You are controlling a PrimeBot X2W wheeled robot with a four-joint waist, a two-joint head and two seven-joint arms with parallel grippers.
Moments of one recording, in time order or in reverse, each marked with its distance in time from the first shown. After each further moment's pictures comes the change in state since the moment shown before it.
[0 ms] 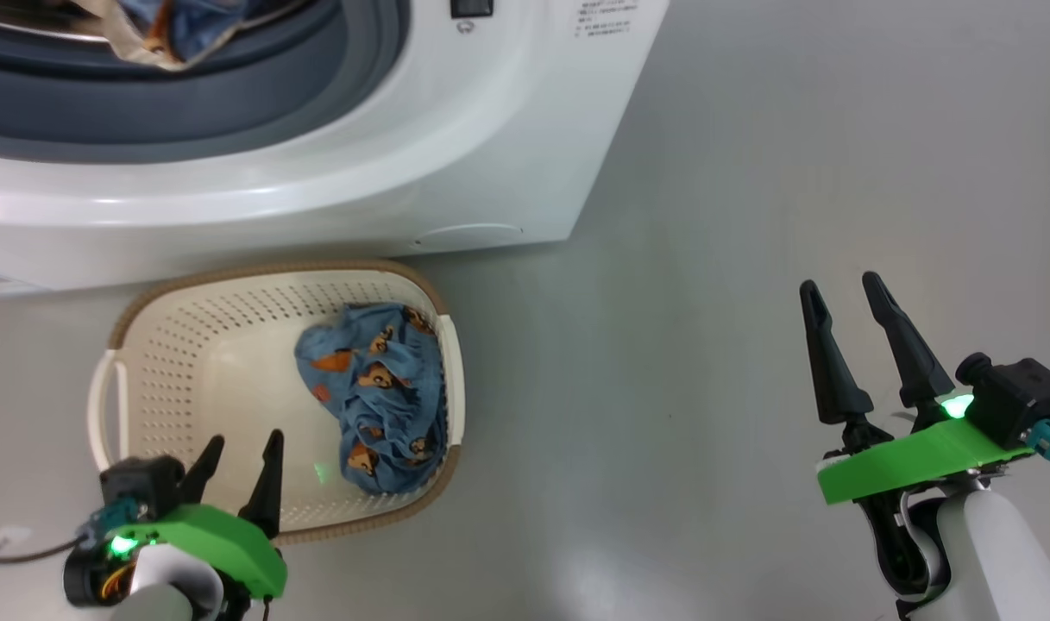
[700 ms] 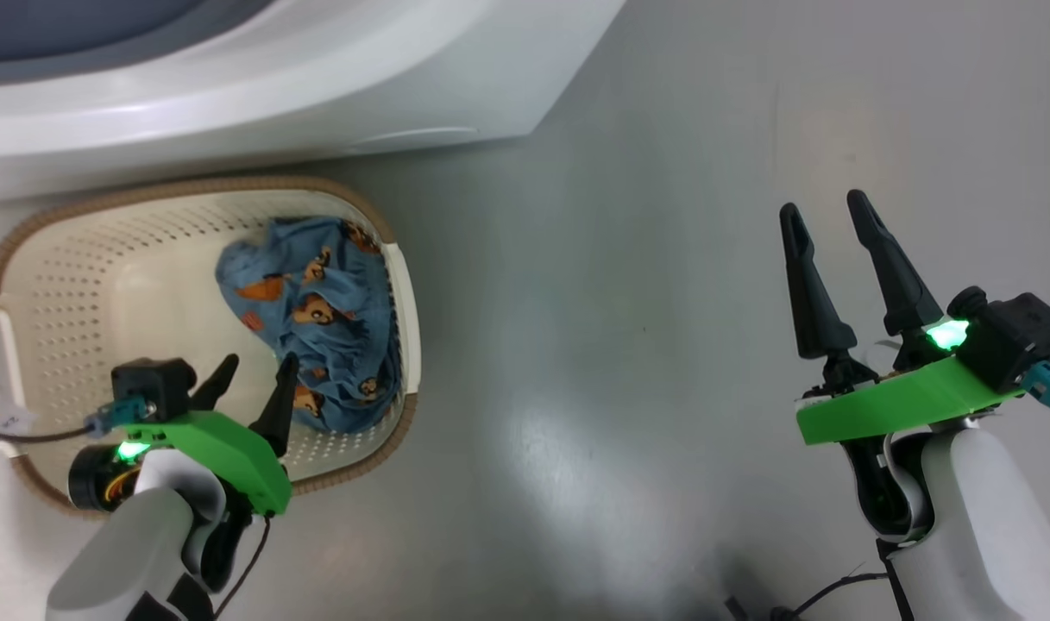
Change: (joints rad) left arm -0.267 0.067 -0.332 0.144 -0.249 0.000 0.000; right arm -0.117 0.024 0.026 -0.034 -0.029 0.000 0.000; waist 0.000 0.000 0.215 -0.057
